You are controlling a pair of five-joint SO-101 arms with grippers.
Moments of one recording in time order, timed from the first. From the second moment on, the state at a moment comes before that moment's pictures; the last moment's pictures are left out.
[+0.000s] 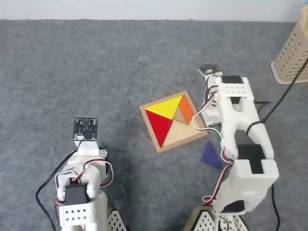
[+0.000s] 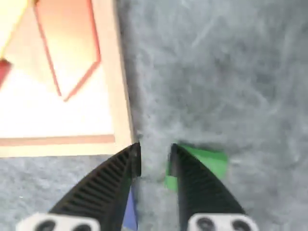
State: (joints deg) left arm -11.9 -103.4 97.6 72.0 -0.7; right arm -5.4 14.2 10.9 75.8 16.7
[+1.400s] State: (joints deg) left arm -11.9 -103.4 97.6 72.0 -0.7; right arm 5.3 7.0 26.7 65.1 18.0
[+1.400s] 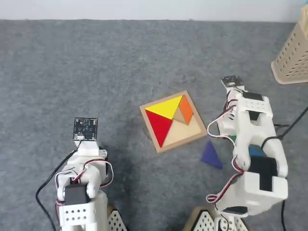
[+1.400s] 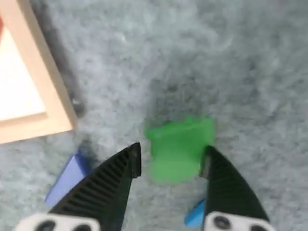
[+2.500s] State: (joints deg) left arm -11.9 -103.4 97.6 72.0 -0.7; right arm -8.6 4.2 23.8 75.0 15.7
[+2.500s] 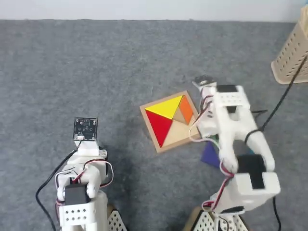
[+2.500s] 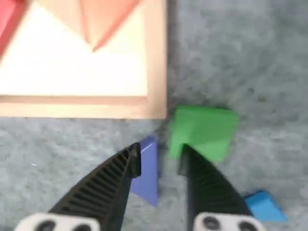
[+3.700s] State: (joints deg) left arm -11.9 -103.4 97.6 72.0 -0.7; right arm -1.5 12.3 25.1 67.3 15.0
